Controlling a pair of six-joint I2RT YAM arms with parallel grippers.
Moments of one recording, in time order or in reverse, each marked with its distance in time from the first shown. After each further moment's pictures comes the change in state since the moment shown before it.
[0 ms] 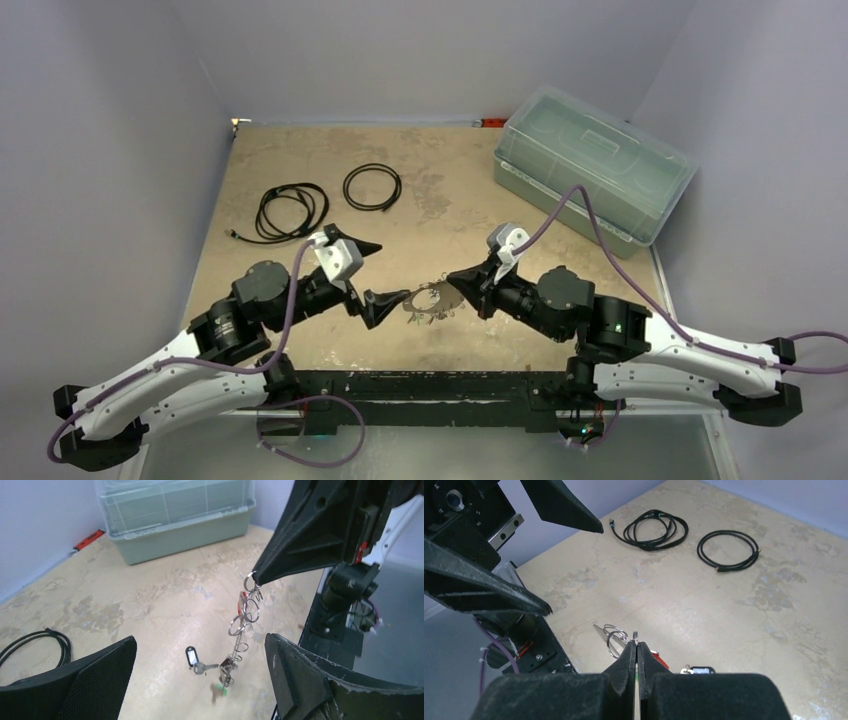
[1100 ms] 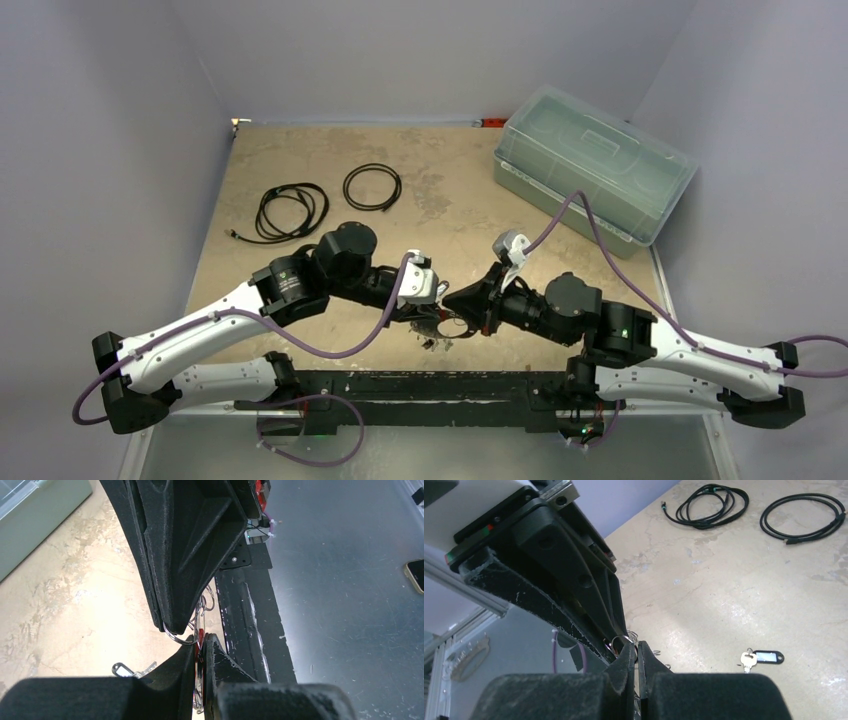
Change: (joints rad) left arm 0.002 0.404 0.238 -0.199 0.597 0.252; right arm 0.004 -0.069 -0.053 0.005 -0.166 0.182
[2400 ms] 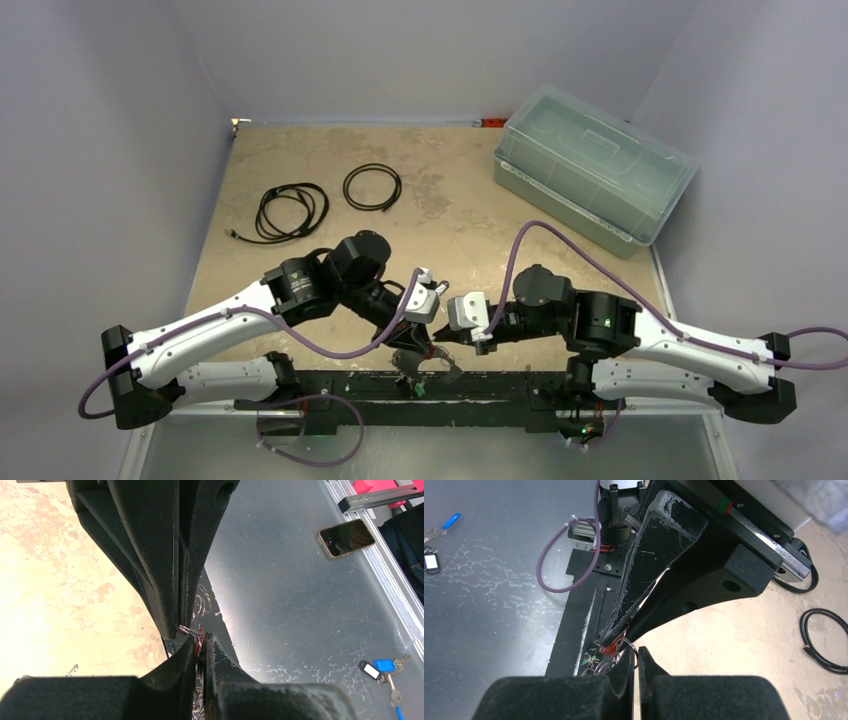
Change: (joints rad) left arm -0.008 0.035 -0.029 -0.128 0.224 0.000; right arm -0.009 0.139 0.095 -0.167 -0.507 -0.734
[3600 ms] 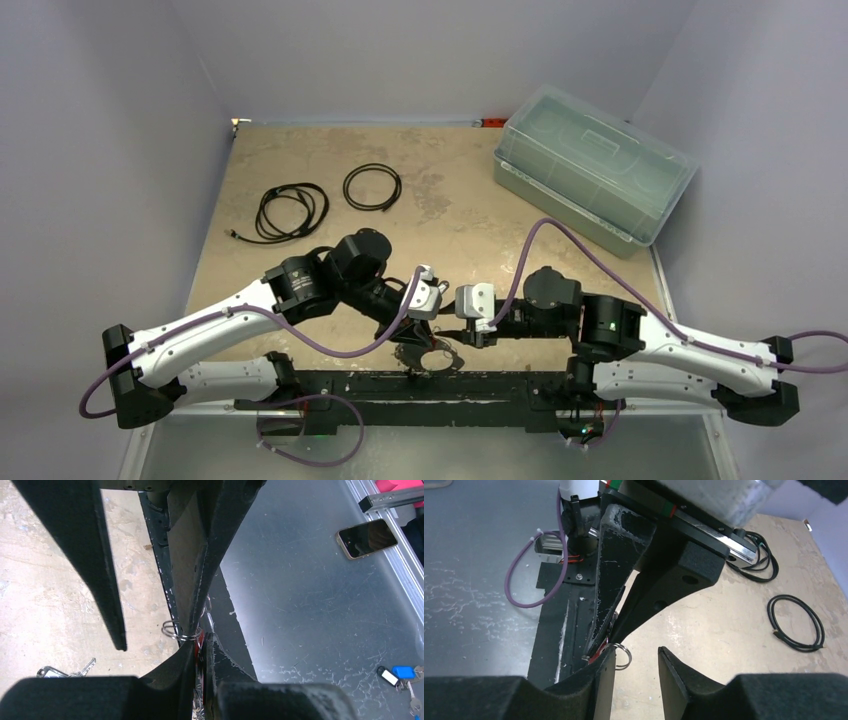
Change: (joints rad) left arm 0.000 0.007 0.011 0.006 -0.055 0.016; right arm 0.000 -0.054 -0.042 0.069 0.135 0.044
